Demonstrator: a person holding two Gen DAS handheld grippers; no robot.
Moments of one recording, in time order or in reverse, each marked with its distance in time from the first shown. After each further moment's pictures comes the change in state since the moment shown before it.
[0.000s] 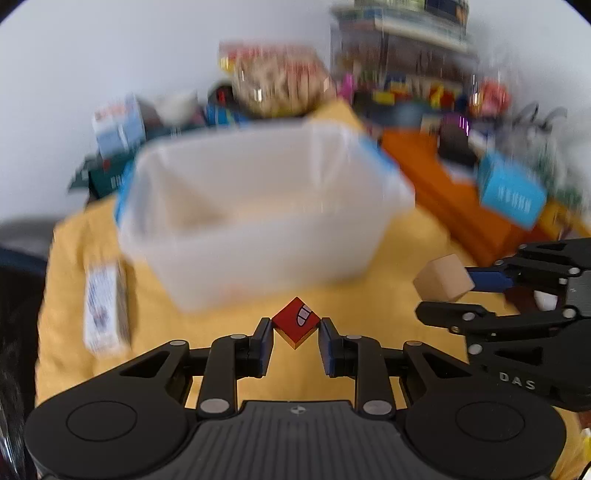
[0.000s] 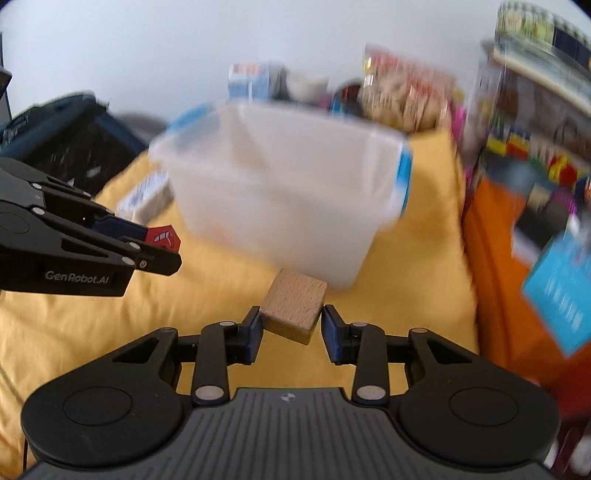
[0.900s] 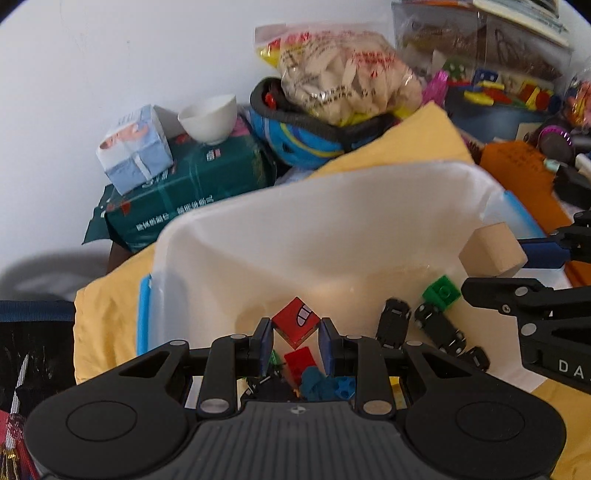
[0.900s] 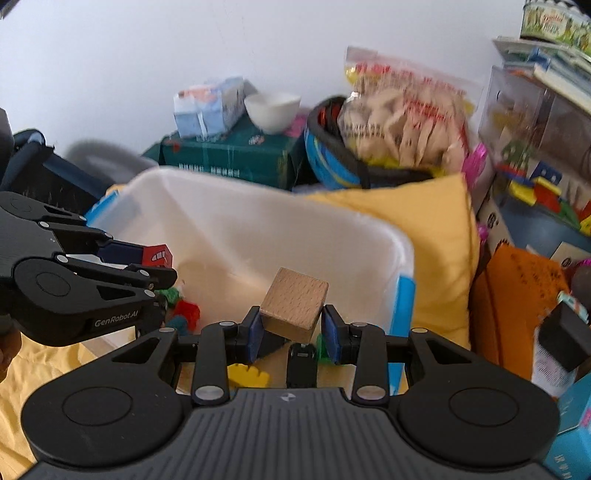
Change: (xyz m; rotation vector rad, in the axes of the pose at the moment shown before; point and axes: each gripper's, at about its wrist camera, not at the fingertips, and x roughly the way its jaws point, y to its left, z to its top) left arm 0.118 0.054 0.100 0.047 0.098 0.176; right arm 0.110 -0.038 0.100 0.054 0.083 -0.009
